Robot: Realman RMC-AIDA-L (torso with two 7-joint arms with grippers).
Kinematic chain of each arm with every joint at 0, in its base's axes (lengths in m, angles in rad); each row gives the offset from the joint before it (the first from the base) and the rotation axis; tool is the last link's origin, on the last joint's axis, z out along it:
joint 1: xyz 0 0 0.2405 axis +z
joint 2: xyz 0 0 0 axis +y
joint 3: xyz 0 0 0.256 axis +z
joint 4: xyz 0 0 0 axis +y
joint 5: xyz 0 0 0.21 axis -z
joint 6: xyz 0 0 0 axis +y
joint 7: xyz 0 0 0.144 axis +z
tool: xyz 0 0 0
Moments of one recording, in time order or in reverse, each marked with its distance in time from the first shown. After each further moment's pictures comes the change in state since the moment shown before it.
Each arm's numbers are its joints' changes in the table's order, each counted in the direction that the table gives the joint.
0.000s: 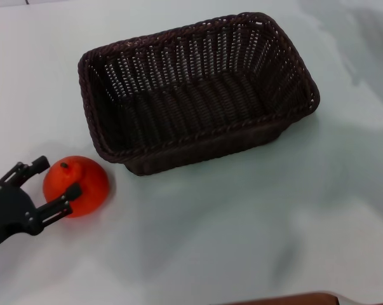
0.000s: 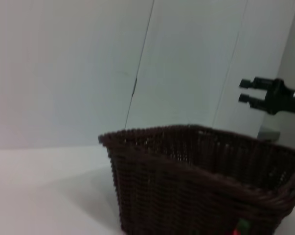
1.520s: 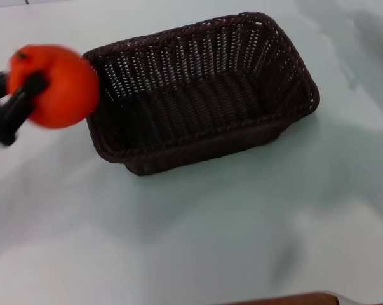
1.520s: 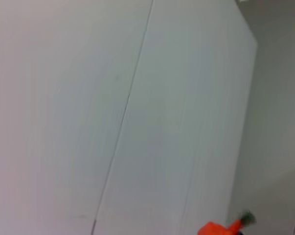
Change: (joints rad) left arm -0.103 0.035 -0.162 -0.093 0.001 -0.230 -0.192; right arm 0.005 0.001 0.011 0.051 -0.014 -0.008 -0.007
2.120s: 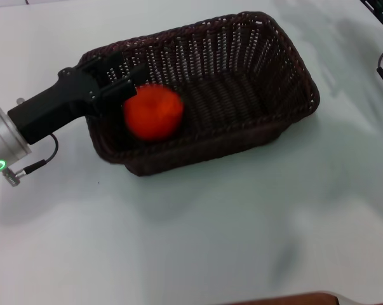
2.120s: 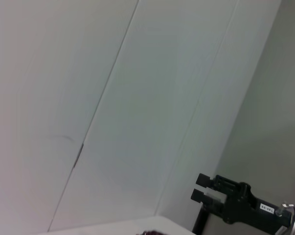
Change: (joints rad) left arm -0.164 -0.088 0.086 -0.064 -0.051 0.342 -0.156; right arm 0.020 0.006 0.002 0.128 -0.061 0.029 -0.137
